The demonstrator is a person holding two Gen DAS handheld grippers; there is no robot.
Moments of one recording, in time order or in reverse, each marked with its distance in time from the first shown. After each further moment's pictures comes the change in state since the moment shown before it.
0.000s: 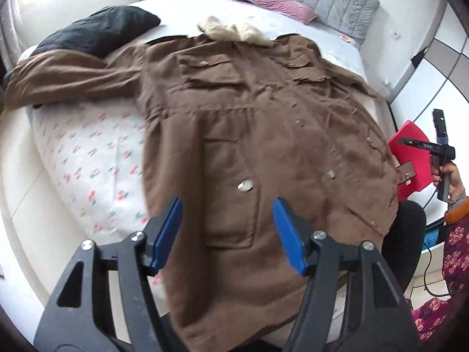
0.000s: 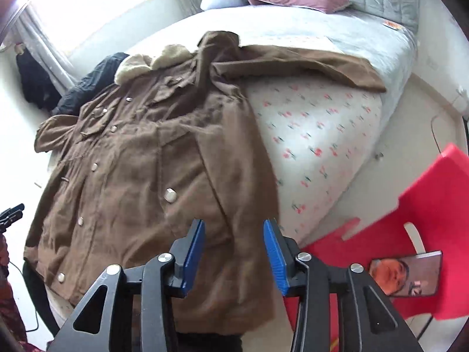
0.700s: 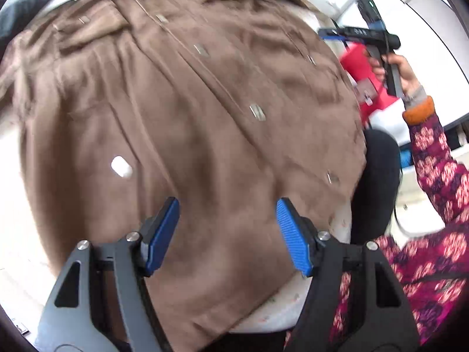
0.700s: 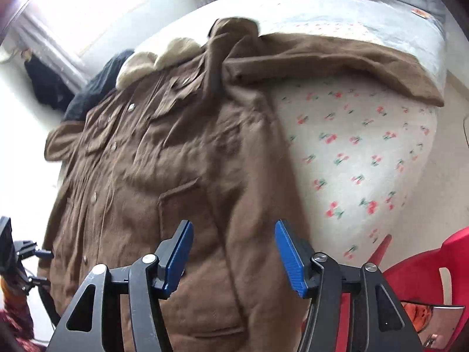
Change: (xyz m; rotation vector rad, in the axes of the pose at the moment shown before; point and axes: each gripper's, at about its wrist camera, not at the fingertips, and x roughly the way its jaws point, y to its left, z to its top) left arm 0.066 -0.078 0.006 0.219 0.345 -0.179; right arm 0.067 -0.026 0.068 0.072 0.048 0.117
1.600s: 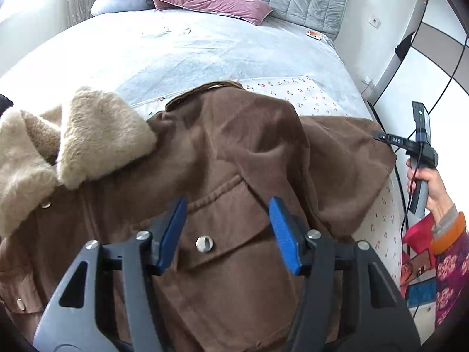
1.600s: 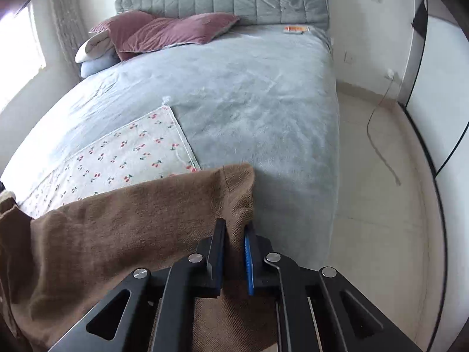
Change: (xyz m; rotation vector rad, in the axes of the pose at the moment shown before) left arm 0.142 0.020 0.399 -0.065 -0.355 0.076; right arm 0.027 -0.236 0.187 0.246 -0.294 -0.512
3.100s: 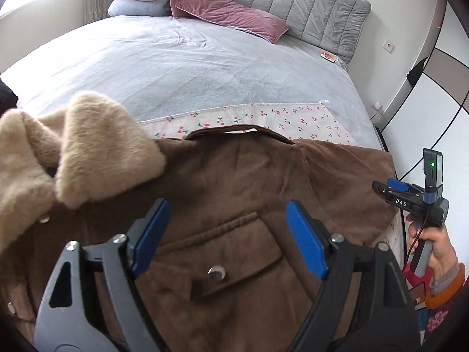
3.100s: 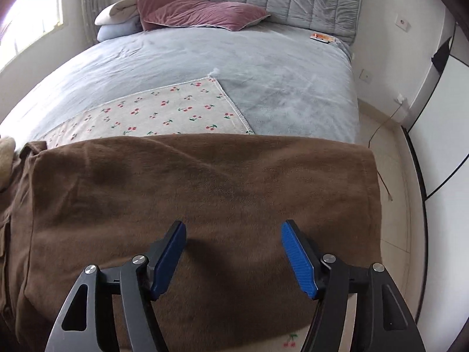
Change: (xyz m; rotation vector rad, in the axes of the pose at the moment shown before) left arm -0.008 0.015 0.017 -0.066 -0.083 0.043; right arm -0.007 0.071 -0.029 -0.163 0.069 -0.032
